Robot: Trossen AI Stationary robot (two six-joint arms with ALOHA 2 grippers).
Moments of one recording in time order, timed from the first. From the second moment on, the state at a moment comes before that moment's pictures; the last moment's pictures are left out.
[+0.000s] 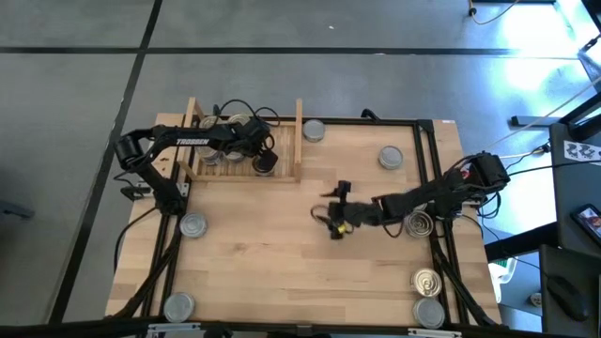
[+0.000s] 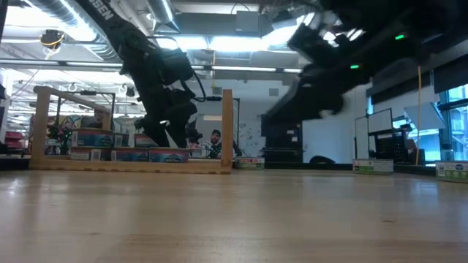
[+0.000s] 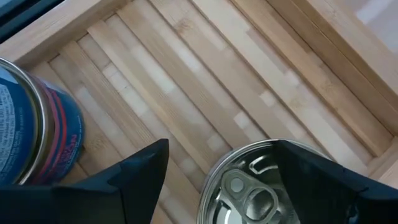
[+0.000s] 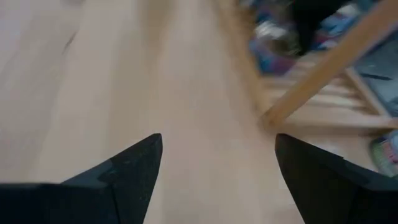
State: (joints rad) left arm 0.57 1.61 0.89 -0.35 -0.11 -0.29; right arm 0.22 1.62 0.70 0.37 0.48 -0.06
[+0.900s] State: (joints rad) left arm 0.57 1.61 0.88 -0.28 -0.18 -0.31; right arm -0.16 1.94 0.94 0.60 0.27 -0.06
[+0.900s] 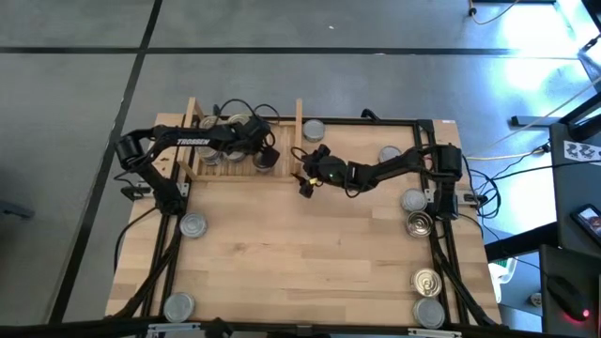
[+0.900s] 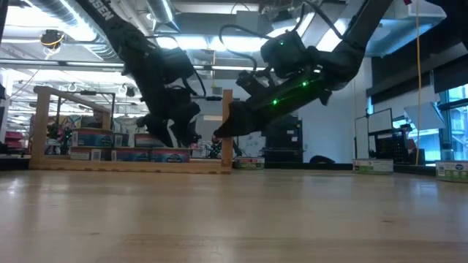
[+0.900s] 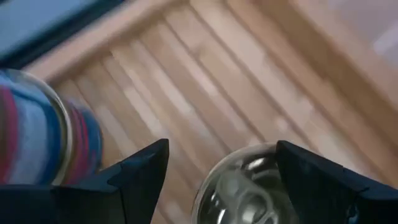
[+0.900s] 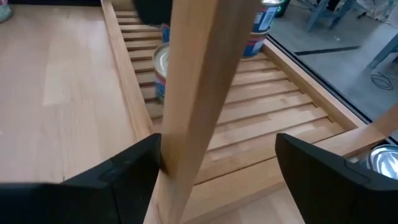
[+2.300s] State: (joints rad) left arm 0.59 1.50 0.89 -0.49 0.07 -0.36; right arm -0.19 1.94 0.94 0.61 0.27 -0.08
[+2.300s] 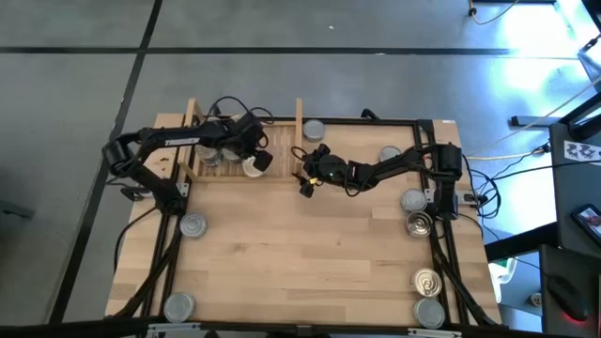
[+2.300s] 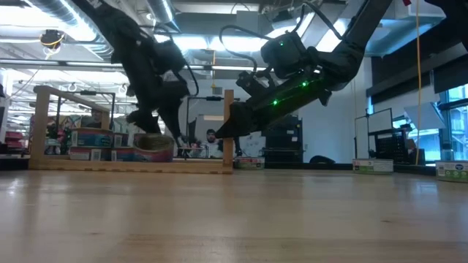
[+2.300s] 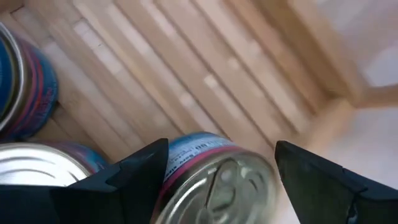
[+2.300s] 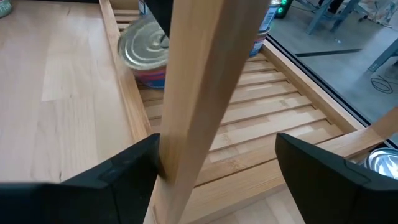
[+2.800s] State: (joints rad) left arm 0.31 1.41 0.88 -0.59 0.04 -0.46; right arm -0.19 1.94 0.94 0.60 0.28 -0.08
